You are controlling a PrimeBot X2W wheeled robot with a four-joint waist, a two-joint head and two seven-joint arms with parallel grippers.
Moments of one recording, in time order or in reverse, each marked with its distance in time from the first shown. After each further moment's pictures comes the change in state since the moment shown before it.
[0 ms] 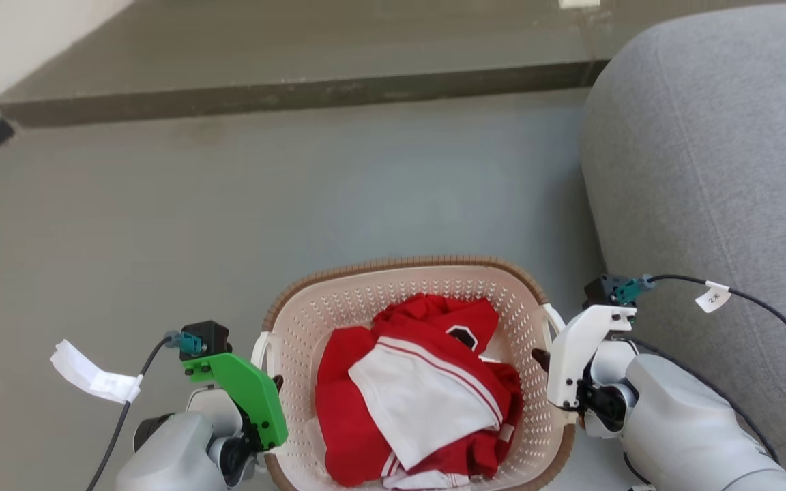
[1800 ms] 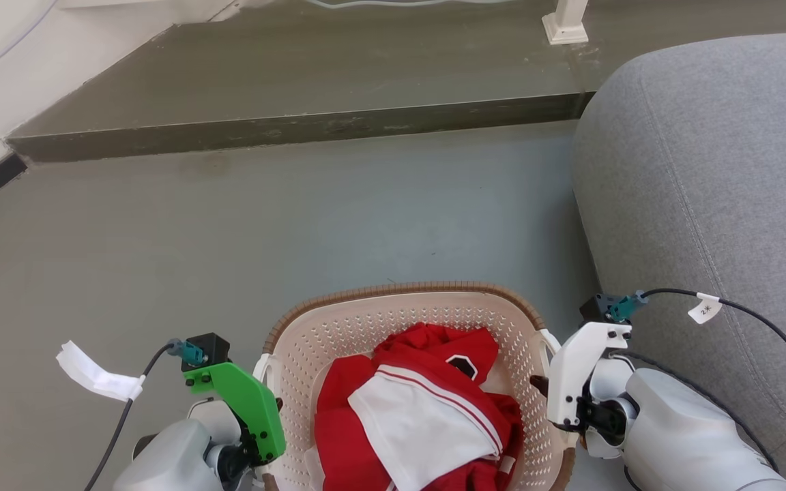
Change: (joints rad) left arm 0.008 0.005 -0.042 0.019 -0.067 0.000 0.091; right arm 0.025 -0.005 0.086 -0.005 0.097 -0.001 0.066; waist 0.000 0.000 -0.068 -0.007
